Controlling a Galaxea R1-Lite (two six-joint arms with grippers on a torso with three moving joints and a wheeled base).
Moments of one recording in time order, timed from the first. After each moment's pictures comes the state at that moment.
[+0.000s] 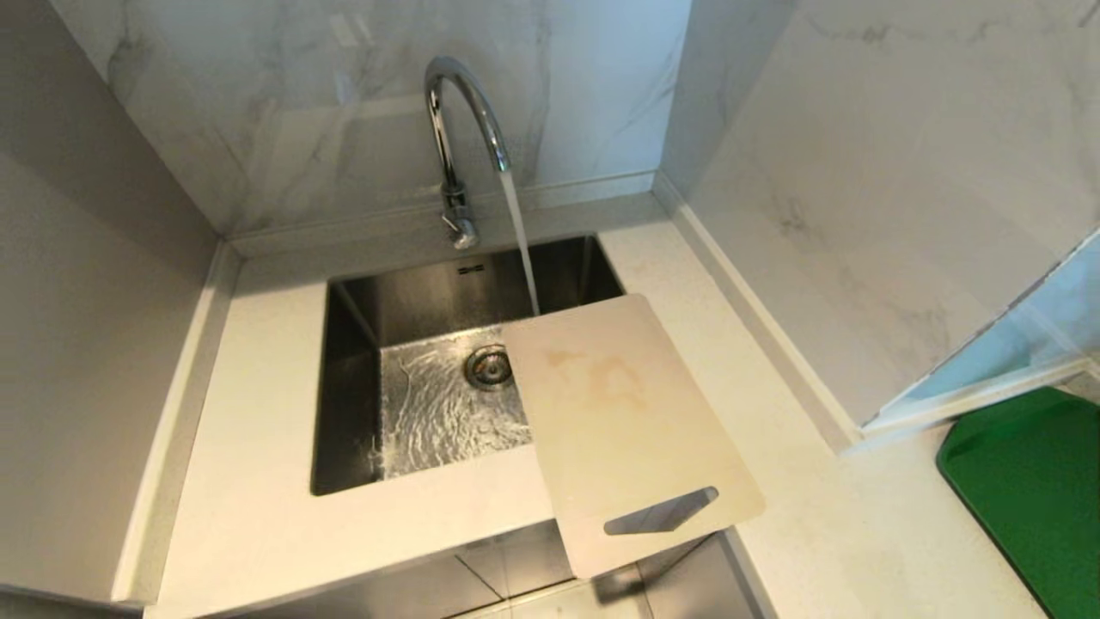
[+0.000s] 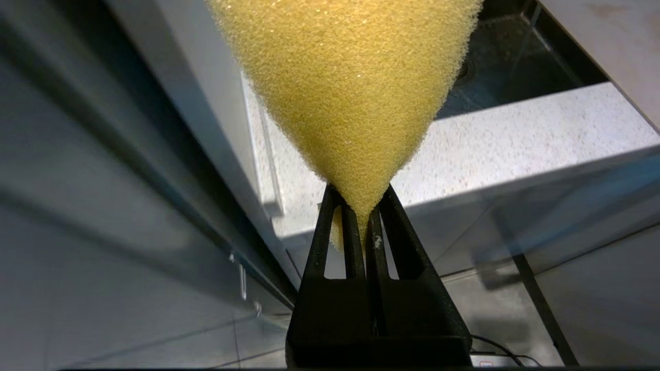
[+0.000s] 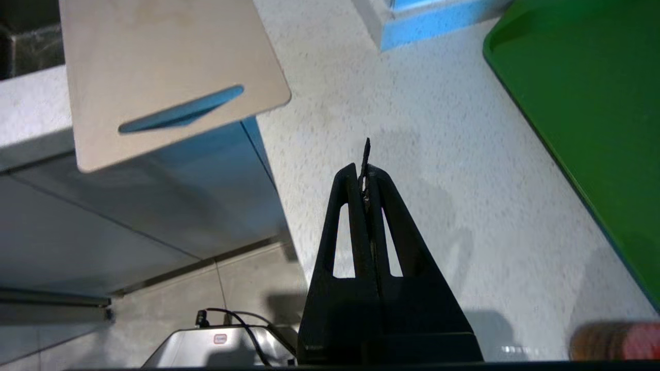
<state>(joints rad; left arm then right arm) 0.02 0.00 0.00 0.00 0.00 0.01 -0.01 0.00 -0.03 0.07 -0.03 0.05</state>
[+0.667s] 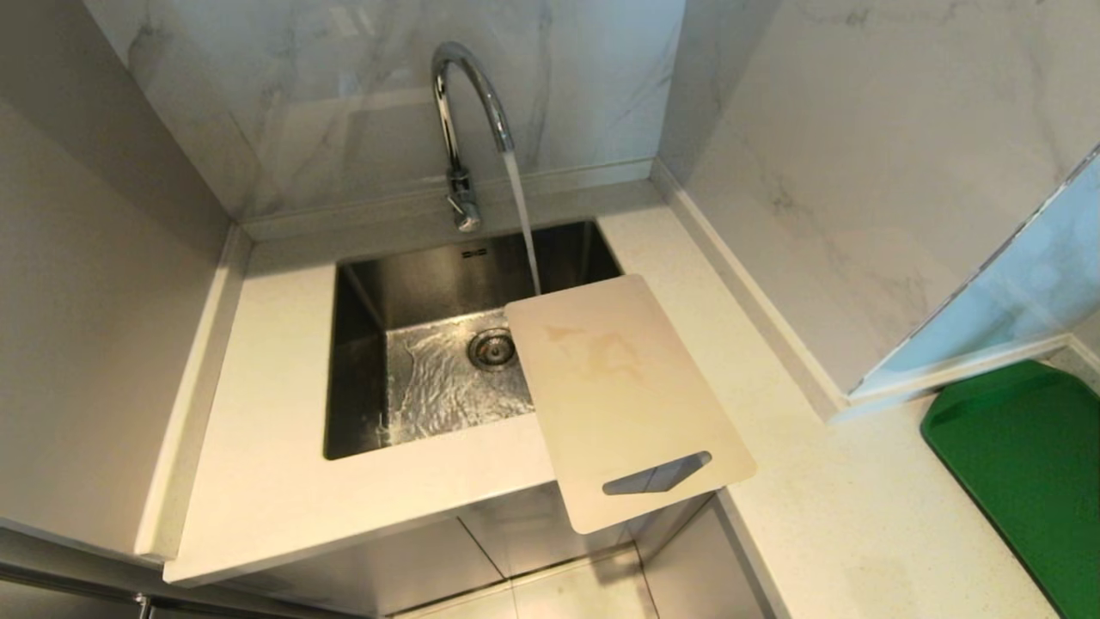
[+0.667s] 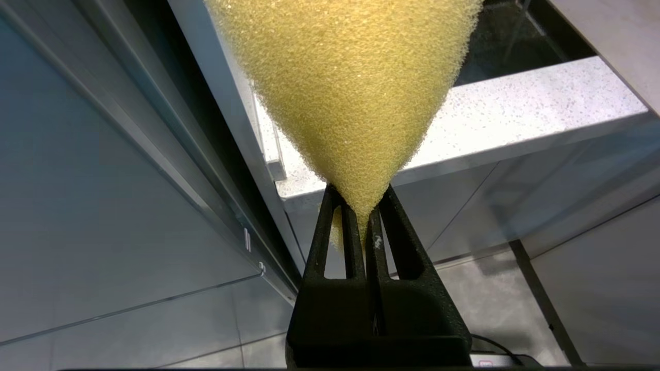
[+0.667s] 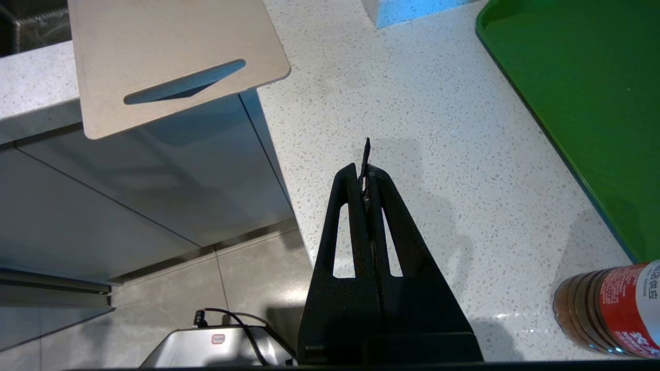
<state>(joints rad) 0.02 0.00 0.00 0.00 0.00 0.01 -0.01 0.00 -0.03 0.07 -0.03 0.04</state>
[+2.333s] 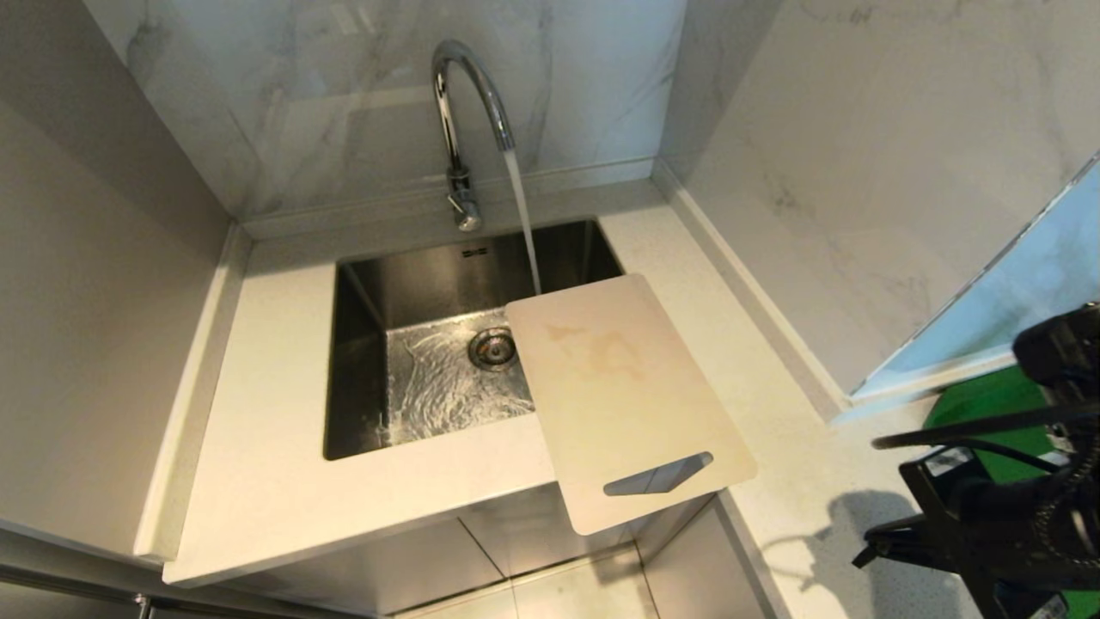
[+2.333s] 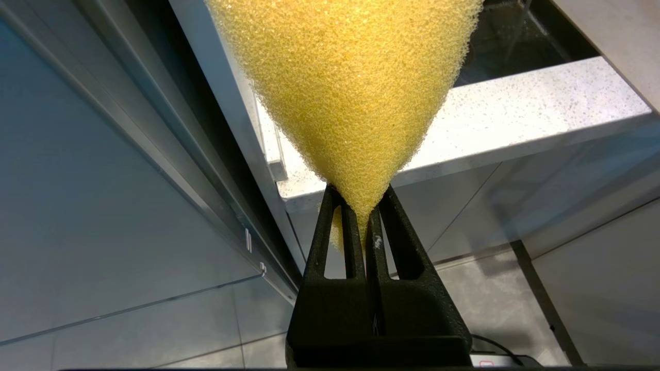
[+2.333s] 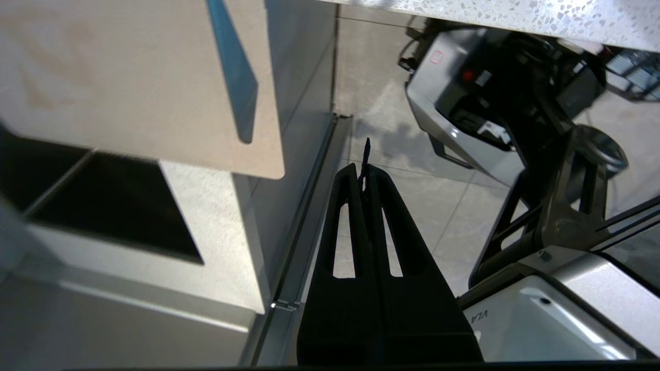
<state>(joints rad) 0.02 0.00 0.00 0.00 0.00 0.01 0.14 1.31 -0.90 0.52 0.11 1.35</state>
